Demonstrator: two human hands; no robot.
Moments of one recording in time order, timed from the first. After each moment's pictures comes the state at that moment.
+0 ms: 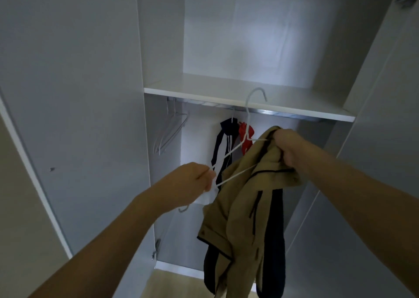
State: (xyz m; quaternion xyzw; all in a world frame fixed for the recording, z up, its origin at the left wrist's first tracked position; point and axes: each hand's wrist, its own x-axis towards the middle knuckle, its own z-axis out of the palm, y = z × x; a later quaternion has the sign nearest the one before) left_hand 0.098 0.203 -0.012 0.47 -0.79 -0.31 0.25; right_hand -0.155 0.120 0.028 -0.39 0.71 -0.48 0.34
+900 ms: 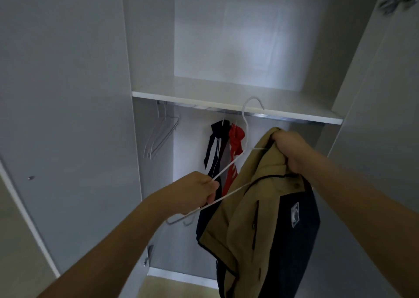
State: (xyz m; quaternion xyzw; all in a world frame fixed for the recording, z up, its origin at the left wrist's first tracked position) left_hand 0.067 0.201 -0.008 0.45 -0.75 -0.43 0.21; right_hand -0.192 0.129 0.033 -0.41 0.69 -0.49 0.33
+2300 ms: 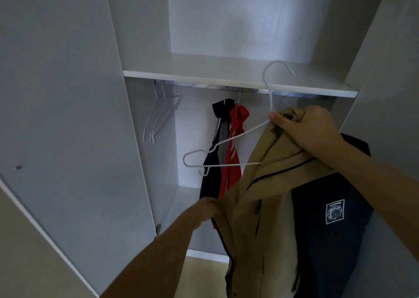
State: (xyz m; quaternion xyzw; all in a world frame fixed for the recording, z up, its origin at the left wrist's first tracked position) left_hand 0.002 0.125 -0.195 0.58 -0.58 -0.56 0.11; right_hand -0.228 0.148 0.019 -0.67 0.64 -0.38 -0.06
